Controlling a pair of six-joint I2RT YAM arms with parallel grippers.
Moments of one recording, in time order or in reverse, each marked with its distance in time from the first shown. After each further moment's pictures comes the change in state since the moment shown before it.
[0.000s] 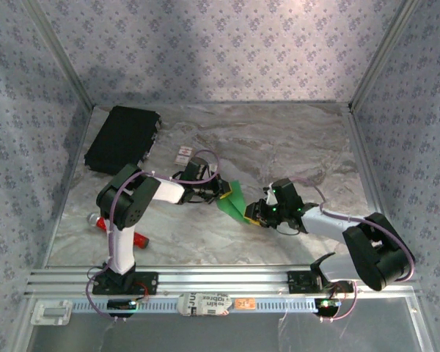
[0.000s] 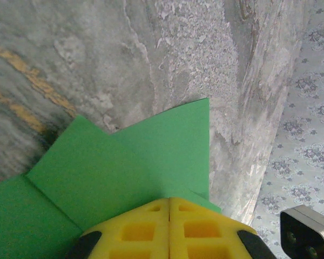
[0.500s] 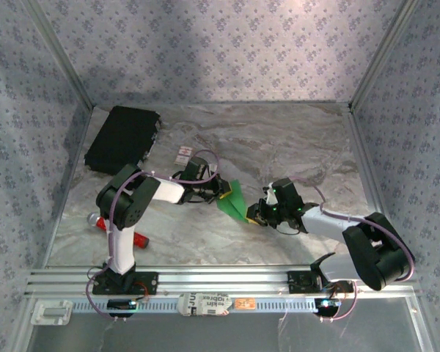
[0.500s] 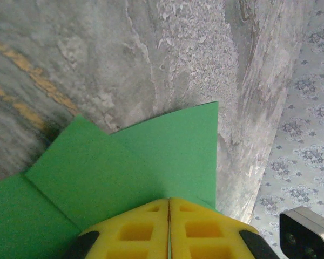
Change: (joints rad) left arm 0.001 -0.008 0.001 -0.010 0.000 -0.006; right arm -0.005 0.002 0.000 0.005 -0.019 -0.009
